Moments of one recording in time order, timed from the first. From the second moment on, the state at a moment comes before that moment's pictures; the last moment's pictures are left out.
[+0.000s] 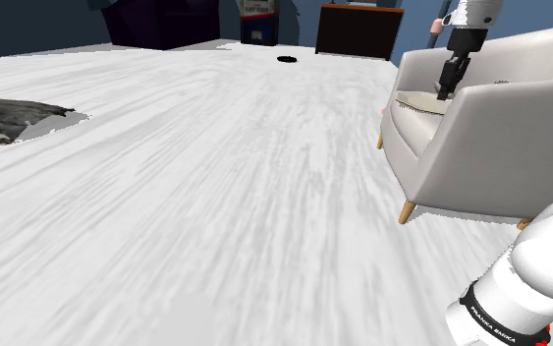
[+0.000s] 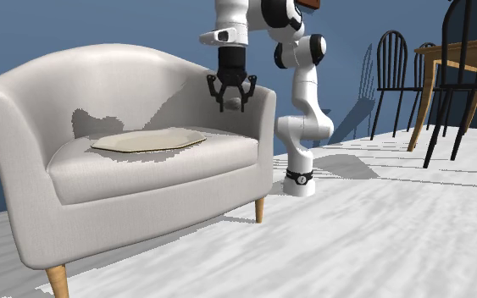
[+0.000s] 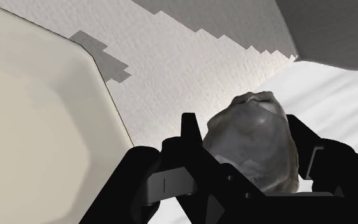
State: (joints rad) arm -0.15 -0.37 -0.42 -1.98 -0.18 1.60 -0.60
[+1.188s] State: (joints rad) arm -0.39 0.40 -0.64 -1.17 0.19 1.48 -1.05
